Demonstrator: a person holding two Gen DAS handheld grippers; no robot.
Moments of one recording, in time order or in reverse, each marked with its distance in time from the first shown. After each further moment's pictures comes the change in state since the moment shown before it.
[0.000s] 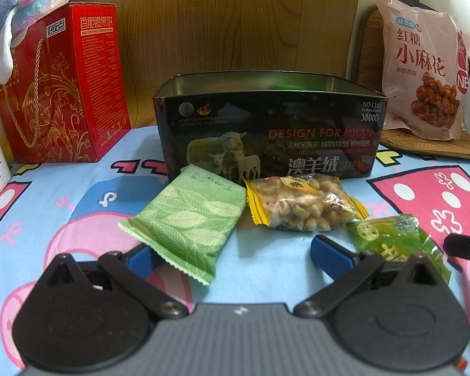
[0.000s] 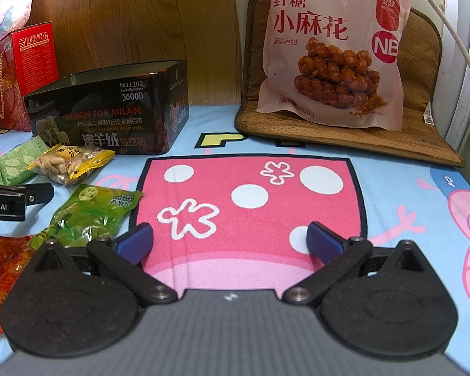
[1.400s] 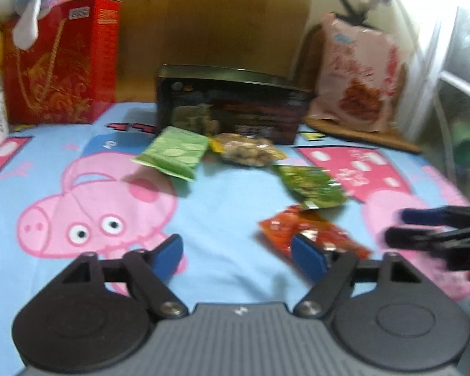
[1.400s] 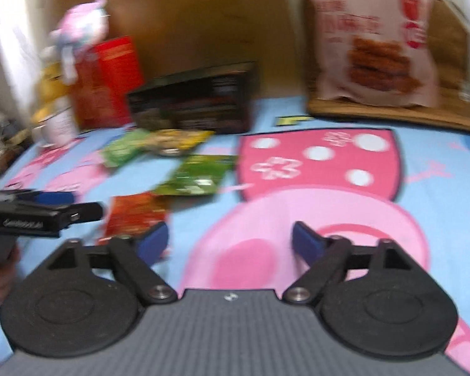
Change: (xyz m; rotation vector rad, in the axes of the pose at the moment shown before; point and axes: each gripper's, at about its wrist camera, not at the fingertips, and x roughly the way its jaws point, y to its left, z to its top) left arm -0.098 0.025 -0.051 -0.054 0.022 -0.273; right arm -0.074 0.013 -0.031 -0.013 0.012 0.342
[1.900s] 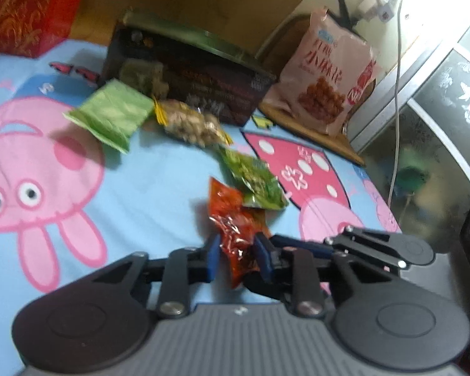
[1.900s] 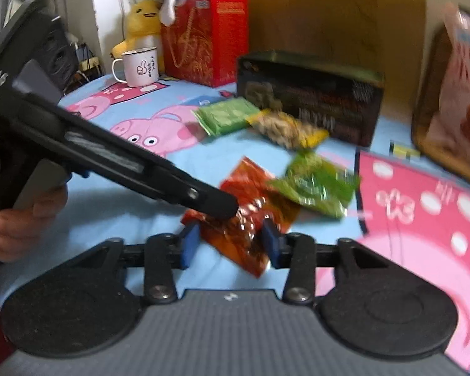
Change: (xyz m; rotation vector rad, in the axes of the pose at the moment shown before) left arm 0.027 0.008 0.013 -0.195 0.113 -0.277; right arm 0.038 0.074 0.007 -0.302 0.064 0.134
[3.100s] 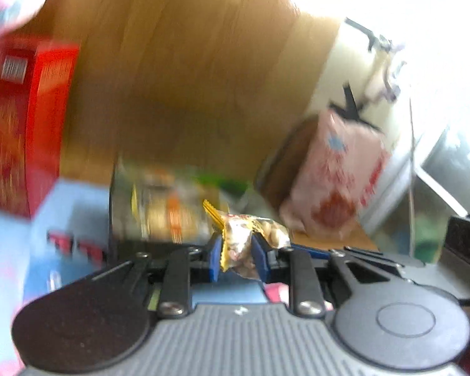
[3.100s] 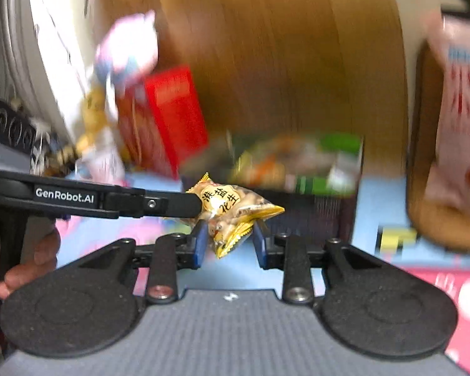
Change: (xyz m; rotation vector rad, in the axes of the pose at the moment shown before) left arm 0.001 0.007 0.144 0.096 -0.251 0.057; right arm 0.021 -0.092 0.109 0.242 -0.195 0.025
